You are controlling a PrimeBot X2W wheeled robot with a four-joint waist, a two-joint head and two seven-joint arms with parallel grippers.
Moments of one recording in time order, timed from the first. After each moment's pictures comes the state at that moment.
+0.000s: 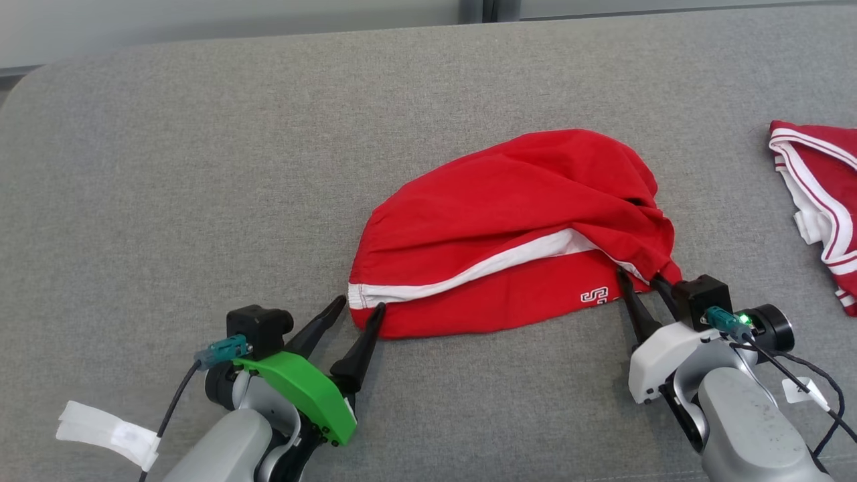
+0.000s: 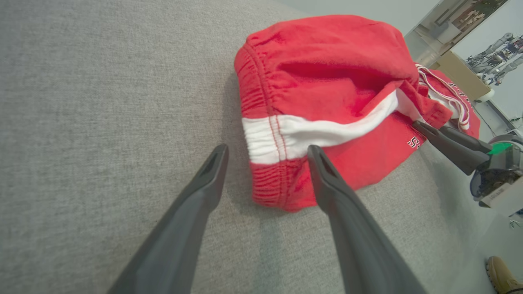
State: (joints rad) left arm -0.38 0.28 -0.72 0.43 -0.87 -0.13 -0.15; right arm -0.38 -0.16 0.17 0.65 0.06 0.13 -0.26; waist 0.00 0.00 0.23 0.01
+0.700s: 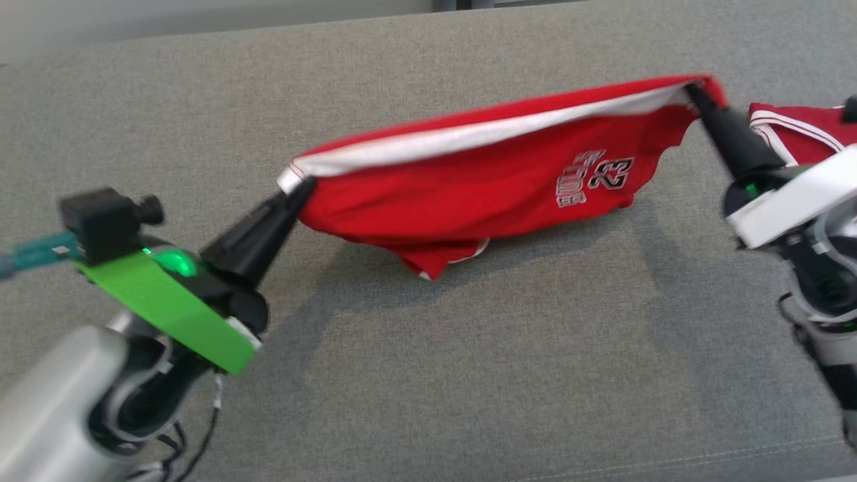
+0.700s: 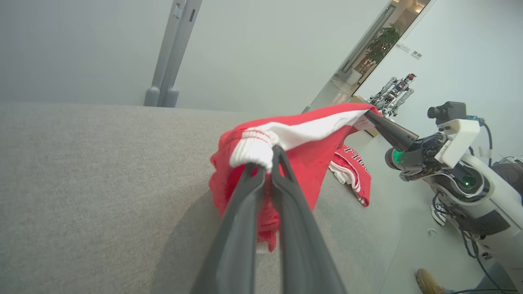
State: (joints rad) left arm -0.47 0.57 -0.67 -0.08 -1.16 -0.13 -0.04; right arm -0.48 -0.35 0.18 0.08 0.92 0.13 0.13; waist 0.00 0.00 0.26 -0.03
